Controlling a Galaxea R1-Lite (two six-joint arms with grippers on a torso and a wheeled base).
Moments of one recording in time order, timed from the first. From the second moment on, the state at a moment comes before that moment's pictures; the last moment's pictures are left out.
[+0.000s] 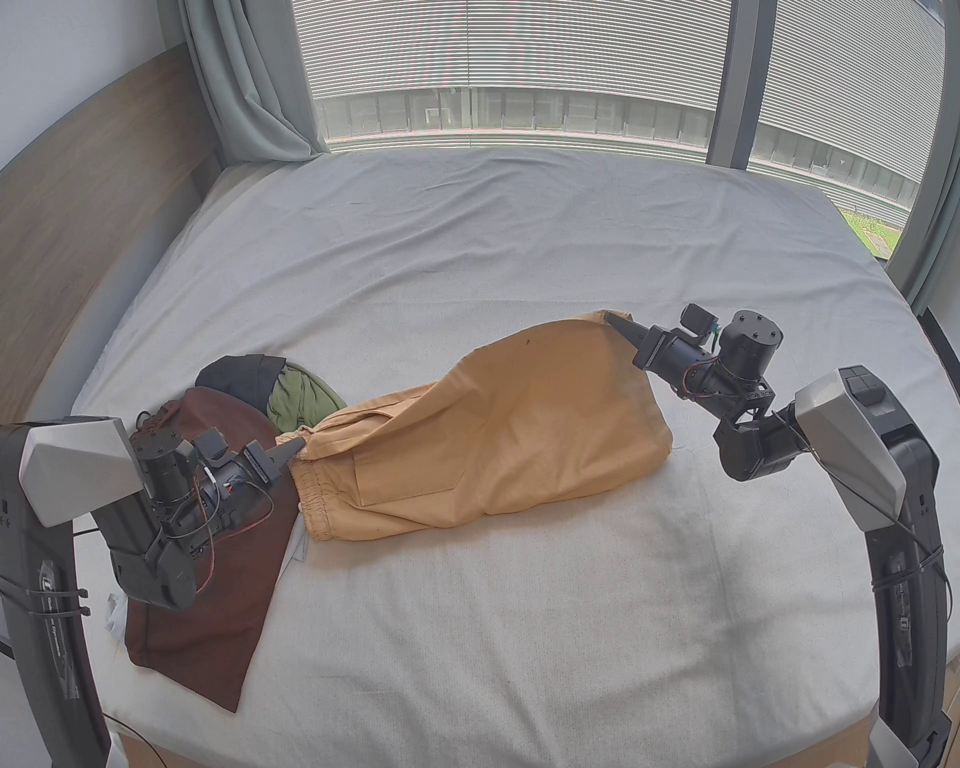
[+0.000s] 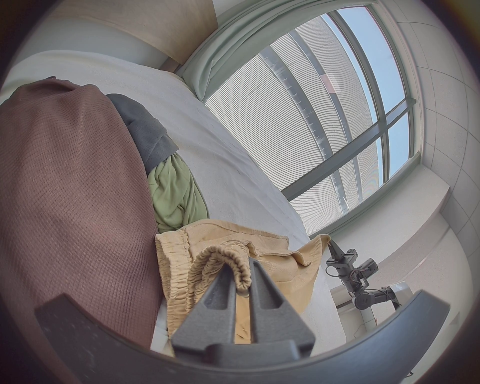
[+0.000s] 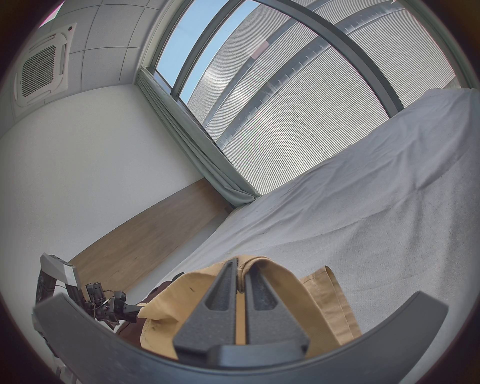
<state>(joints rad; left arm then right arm) 0.00 2.35 -0.72 -1.55 -0.49 -0.74 0.19 2.56 -1.66 -1.14 0.53 0.53</state>
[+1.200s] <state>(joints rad) 0.02 2.34 -0.74 -1.55 -0.47 -0.74 0.21 2.60 -1.64 -1.15 0.49 0.53</state>
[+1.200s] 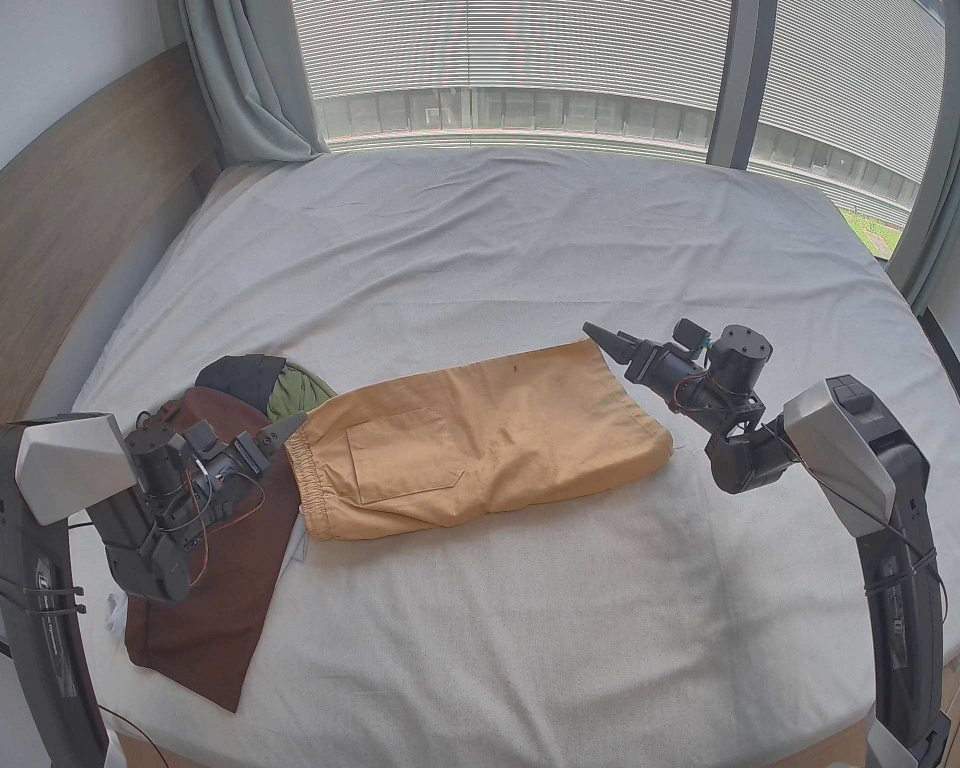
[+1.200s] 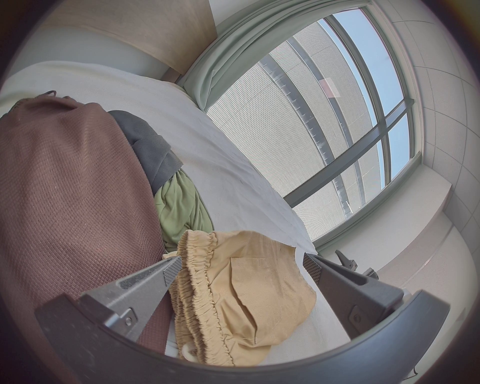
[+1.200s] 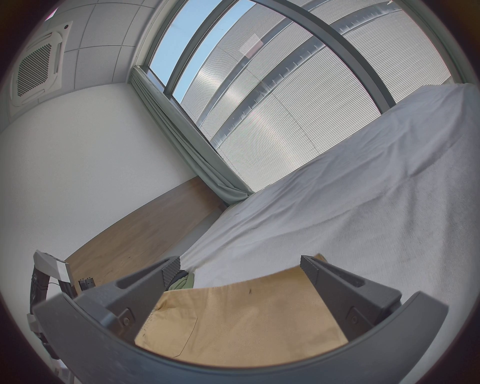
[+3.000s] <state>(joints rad) -0.06 2.17 -0.59 -1.55 -0.47 -0.44 0.32 2.38 -0.79 -1.54 0.32 0.59</state>
